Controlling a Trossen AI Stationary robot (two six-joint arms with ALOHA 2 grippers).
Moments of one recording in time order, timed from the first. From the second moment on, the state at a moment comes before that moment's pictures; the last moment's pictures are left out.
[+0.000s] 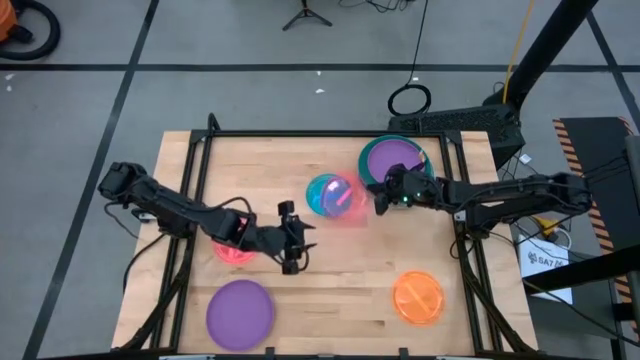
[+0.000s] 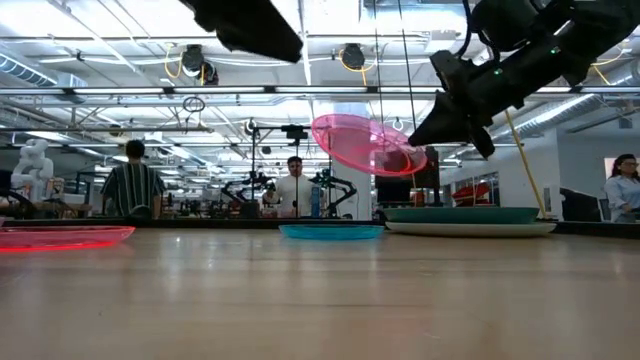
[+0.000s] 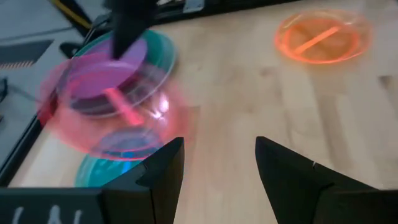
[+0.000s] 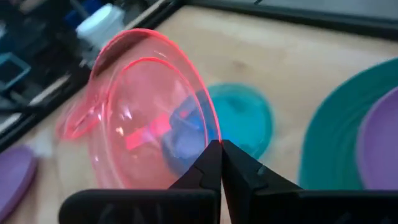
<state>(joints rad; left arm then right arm) -0.33 1.49 1.04 -0.17 -0.44 -0.06 -0.17 1.09 0.43 0.18 0.24 0.62</state>
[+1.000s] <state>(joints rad) -0.46 1.49 1.04 -0.73 -0.11 -0.44 -0.12 1.24 0.53 -0.37 -0.08 0.61</state>
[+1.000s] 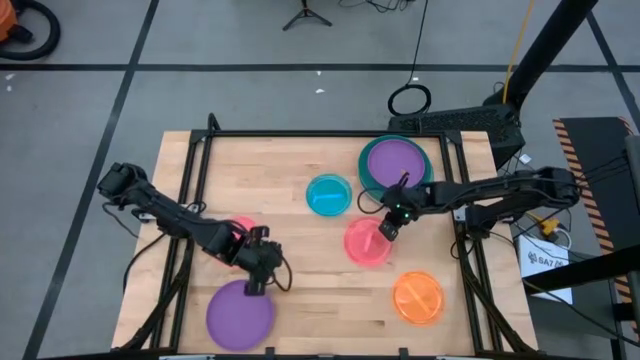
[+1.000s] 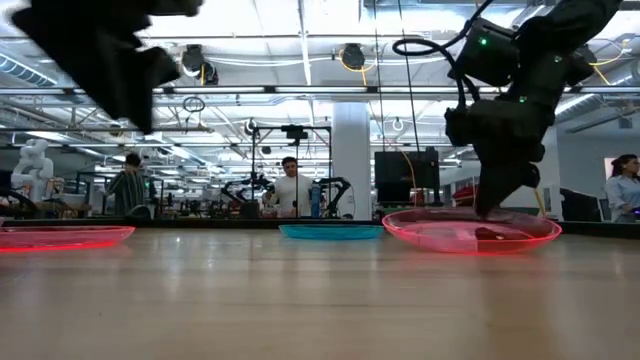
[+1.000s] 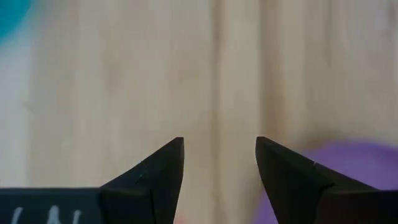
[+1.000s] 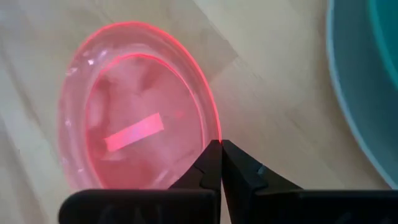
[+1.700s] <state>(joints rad) -0.61 1.67 1.01 -0.69 0.03 -0.52 -0.12 1.25 0.53 -0.44 -0.08 0.67</state>
